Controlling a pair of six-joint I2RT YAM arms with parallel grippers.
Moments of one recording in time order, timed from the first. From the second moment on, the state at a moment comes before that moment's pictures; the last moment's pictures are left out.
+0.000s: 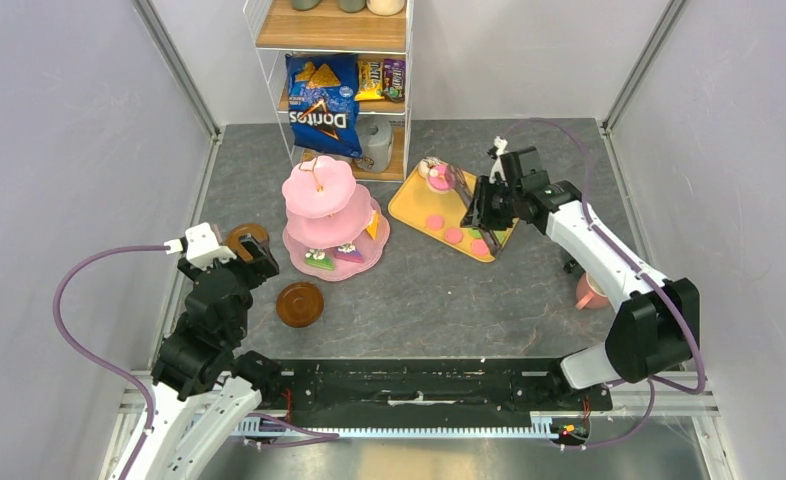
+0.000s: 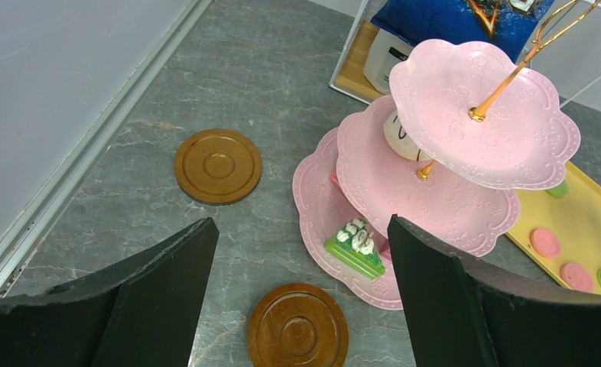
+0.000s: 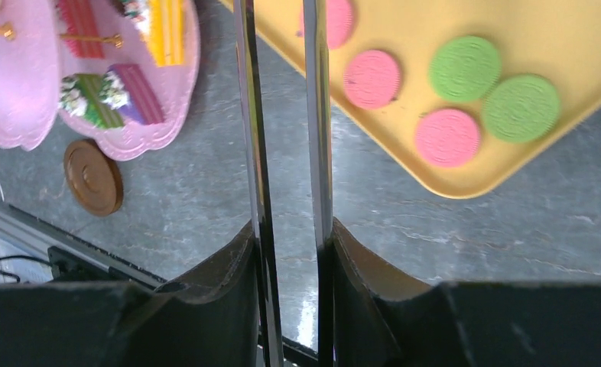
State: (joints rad) left arm -0.45 0.36 0.72 -0.60 -0.67 -0.38; right arm 0.32 1.45 1.19 -0.63 -0.24 0.43
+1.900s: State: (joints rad) left arm -0.45 0.36 0.72 -0.60 -0.67 -0.38; right arm 0.80 1.73 1.58 -0.76 -0.02 0.38
